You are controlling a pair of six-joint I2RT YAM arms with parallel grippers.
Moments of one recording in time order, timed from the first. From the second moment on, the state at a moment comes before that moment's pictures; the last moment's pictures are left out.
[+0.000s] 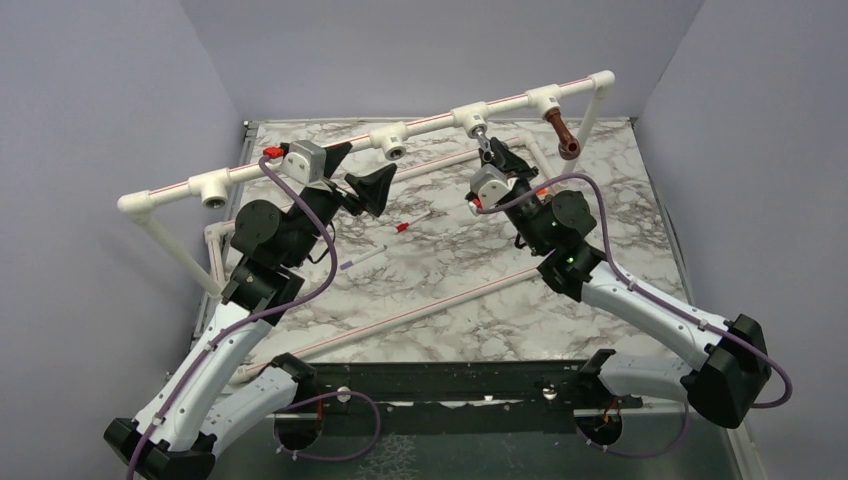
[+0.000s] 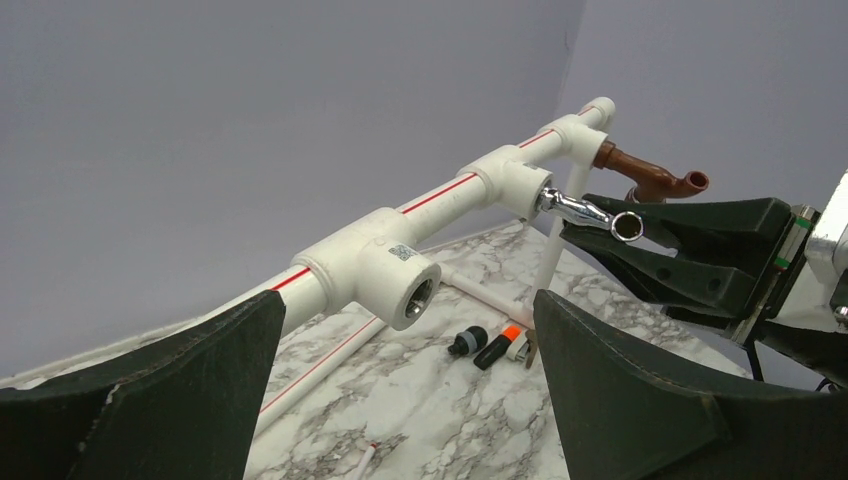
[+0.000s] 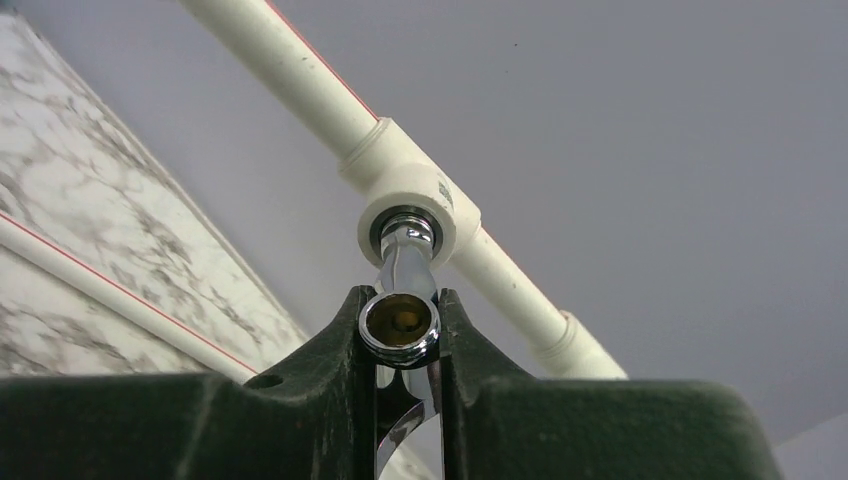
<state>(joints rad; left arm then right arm) -0.52 0.83 0.96 0.18 0.06 -0.14 0.75 1.18 0.88 0.59 0.14 -0.99</state>
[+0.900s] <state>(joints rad) -0.52 0.84 0.96 0.18 0.06 -0.14 0.75 1.18 0.86 0.67 0.39 0.41</state>
